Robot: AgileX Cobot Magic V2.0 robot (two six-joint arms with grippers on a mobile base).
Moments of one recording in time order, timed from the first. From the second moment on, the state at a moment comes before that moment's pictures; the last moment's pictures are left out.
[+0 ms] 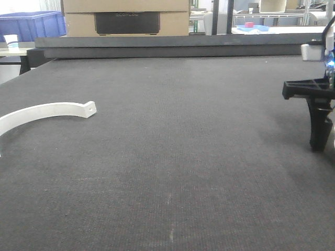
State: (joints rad) left arm -0.01 1.29 -1.05 -0.25 0.90 0.02; right arm 0.21 1.72 -1.10 0.05 0.94 0.38
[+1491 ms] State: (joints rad) left arm -0.01 1.64 -1.32 -0.10 1.10 -0.04; right arm 0.32 1.57 -1.10 -0.04 0.97 0.16
